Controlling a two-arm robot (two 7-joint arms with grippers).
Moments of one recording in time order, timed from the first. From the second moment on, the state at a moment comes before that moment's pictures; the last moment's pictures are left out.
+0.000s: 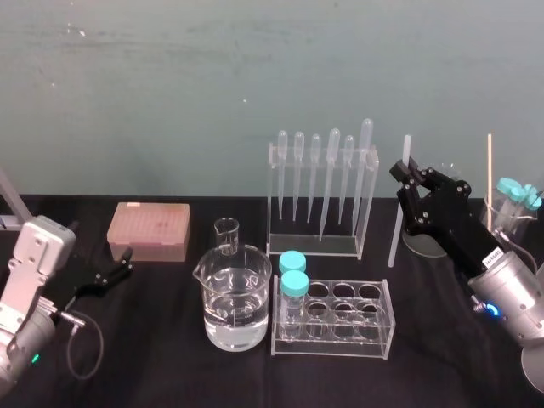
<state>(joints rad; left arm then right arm) -0.20 0.60 0.45 -1.41 -0.25 -0.12 0.03 0.30 0.39 -0.29 -1.27 0.63 -0.53 0.62</state>
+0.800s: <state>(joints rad) -0.20 0.60 0.45 -1.41 -0.25 -0.12 0.03 0.30 0.40 -0.29 -1.27 0.63 -0.54 0.62</state>
